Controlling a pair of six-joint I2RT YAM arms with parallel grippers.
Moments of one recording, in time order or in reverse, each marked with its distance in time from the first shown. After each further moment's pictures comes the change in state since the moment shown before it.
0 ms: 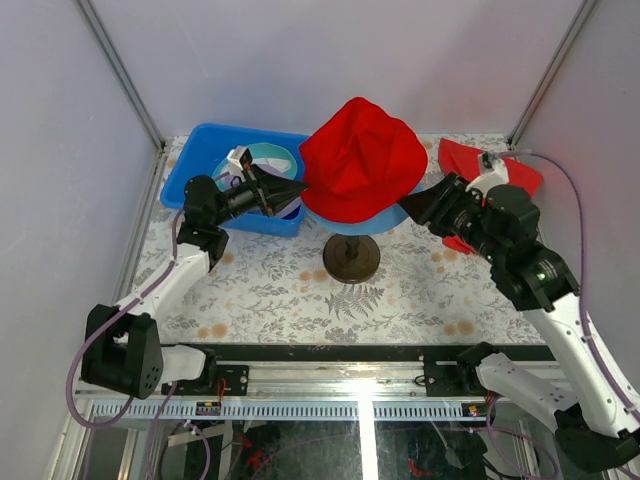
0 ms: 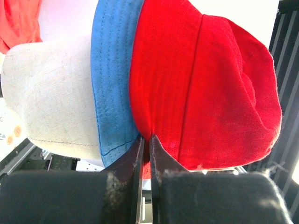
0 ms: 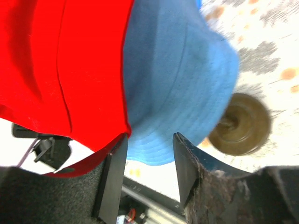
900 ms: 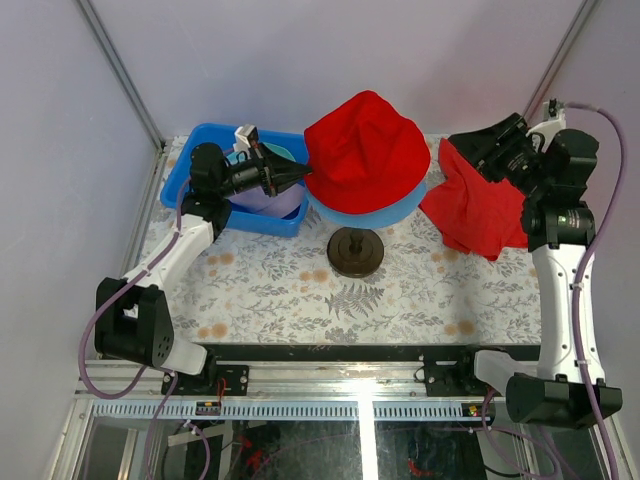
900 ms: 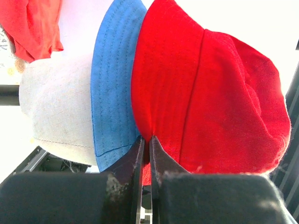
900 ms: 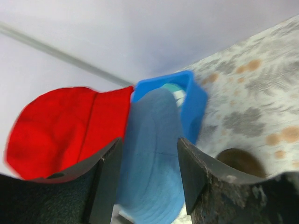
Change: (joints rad) left arm 0.035 0.178 0.270 -0.210 0.111 0.143; right arm -0.575 0.239 0.239 0.084 -0.405 -0.056
